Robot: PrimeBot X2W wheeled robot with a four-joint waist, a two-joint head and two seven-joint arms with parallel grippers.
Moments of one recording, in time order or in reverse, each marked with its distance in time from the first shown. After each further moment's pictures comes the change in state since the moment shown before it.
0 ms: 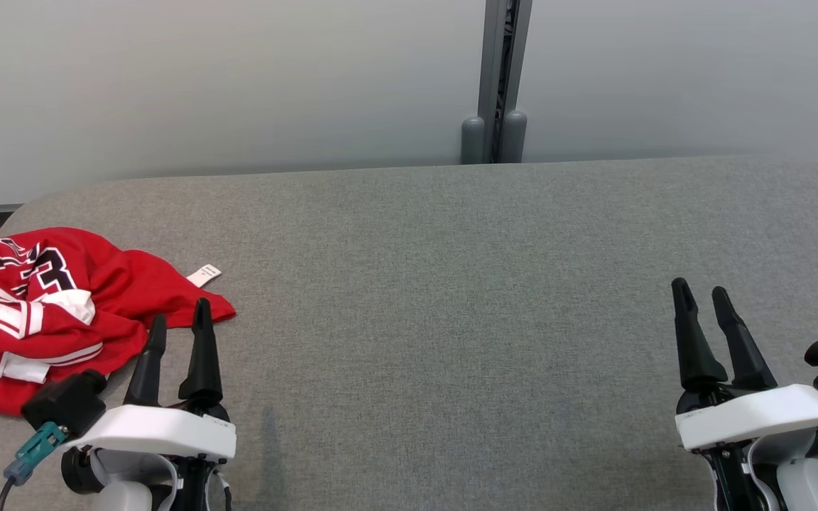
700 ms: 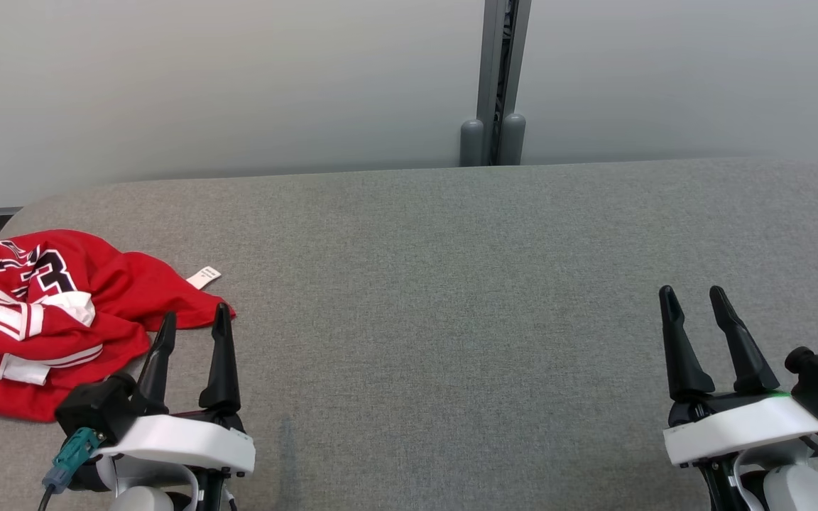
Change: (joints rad) left arm 0.020 0.002 -0.037 -0.026 0.210 0.027 -0.052; right arm 0.020 -0.001 0.014 -0.016 -0.231 0.000 -0.051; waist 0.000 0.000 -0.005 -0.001
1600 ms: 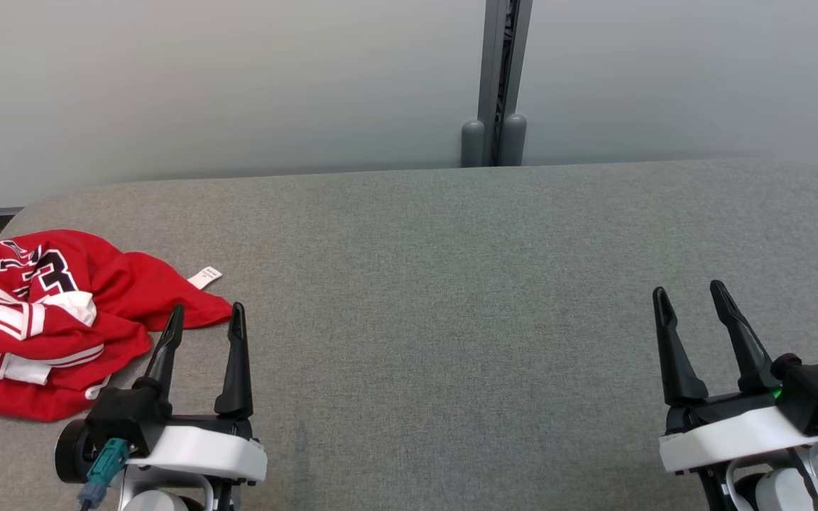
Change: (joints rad) left arm 0.020 0.002 -0.026 -0.042 0.193 0.026 -0.053; right arm 0.013 0.004 -0.003 -0.026 -0.198 0.001 -0.053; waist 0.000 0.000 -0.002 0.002
